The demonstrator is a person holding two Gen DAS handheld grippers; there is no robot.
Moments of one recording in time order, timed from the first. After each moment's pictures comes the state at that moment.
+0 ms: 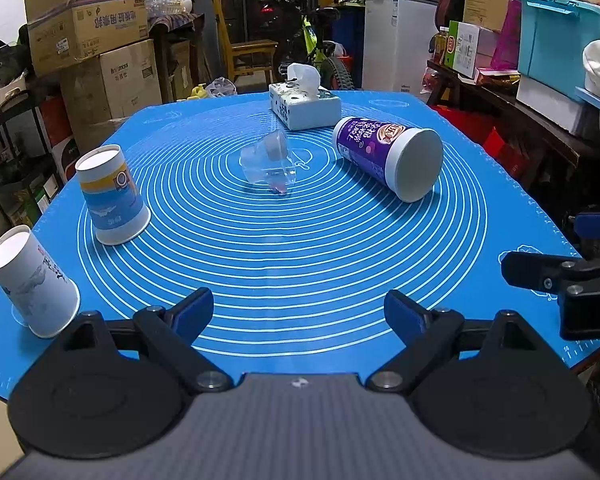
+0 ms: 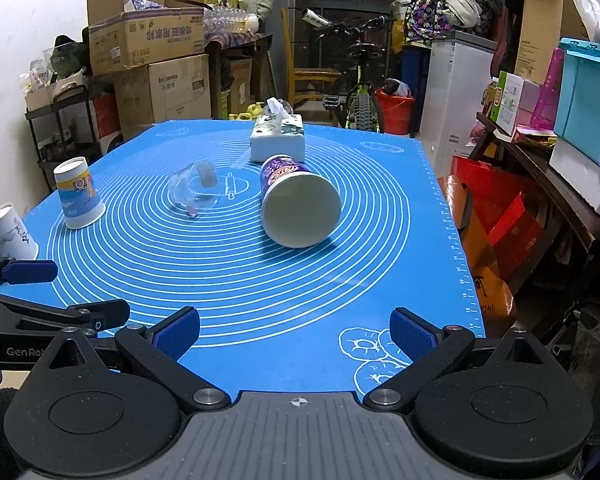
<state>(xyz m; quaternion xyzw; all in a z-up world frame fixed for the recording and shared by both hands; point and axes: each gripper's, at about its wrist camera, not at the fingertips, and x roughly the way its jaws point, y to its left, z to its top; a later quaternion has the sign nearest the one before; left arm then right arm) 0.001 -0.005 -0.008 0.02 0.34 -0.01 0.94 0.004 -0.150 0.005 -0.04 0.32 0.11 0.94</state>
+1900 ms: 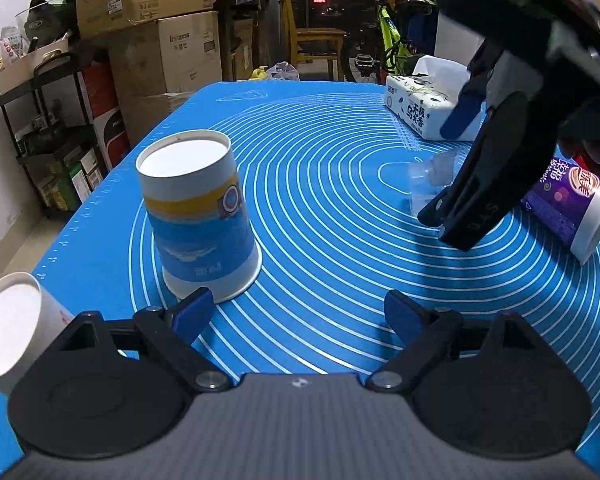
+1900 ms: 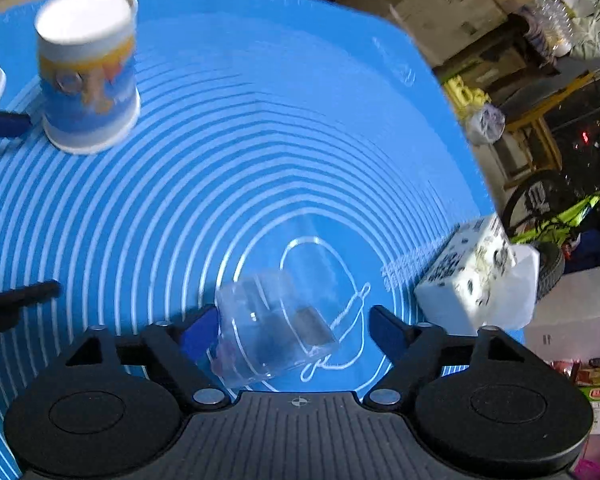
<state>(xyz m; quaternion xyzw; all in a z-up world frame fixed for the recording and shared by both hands) 0.099 0.108 -0.035 -0.01 0.35 0.06 0.93 0.251 0.094 -0.020 -0.49 0.41 0.29 0.71</state>
